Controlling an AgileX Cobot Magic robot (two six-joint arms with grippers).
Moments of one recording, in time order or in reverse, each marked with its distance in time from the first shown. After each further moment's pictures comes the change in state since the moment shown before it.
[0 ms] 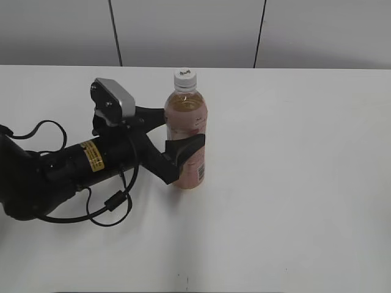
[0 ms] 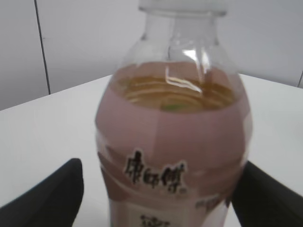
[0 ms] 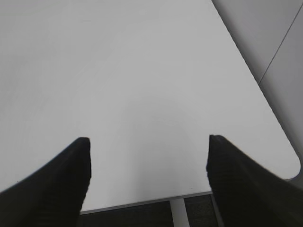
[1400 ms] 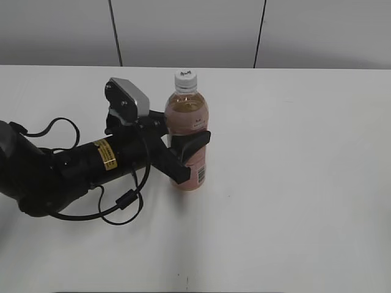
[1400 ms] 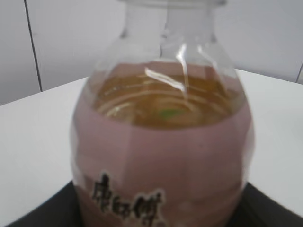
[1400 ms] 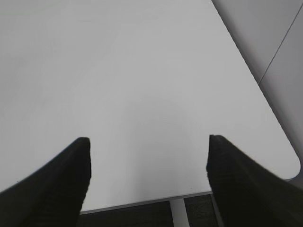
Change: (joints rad) left arm -0.042 0.020 -0.055 -0.018 0.055 -0.023; right arm 0.000 0.000 0.000 0.000 0.000 0.000
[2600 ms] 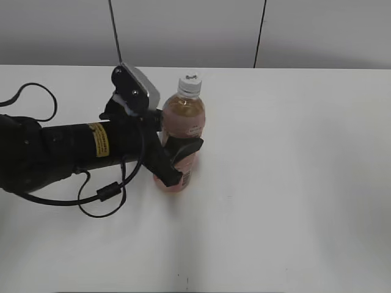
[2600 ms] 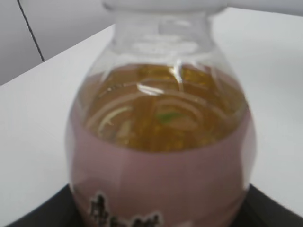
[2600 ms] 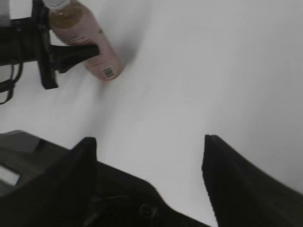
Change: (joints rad) left arm -0.001 -0.182 -0.002 0.103 0.378 0.008; right arm 0.000 0.740 -0.302 0.603 -0.037 -0.472
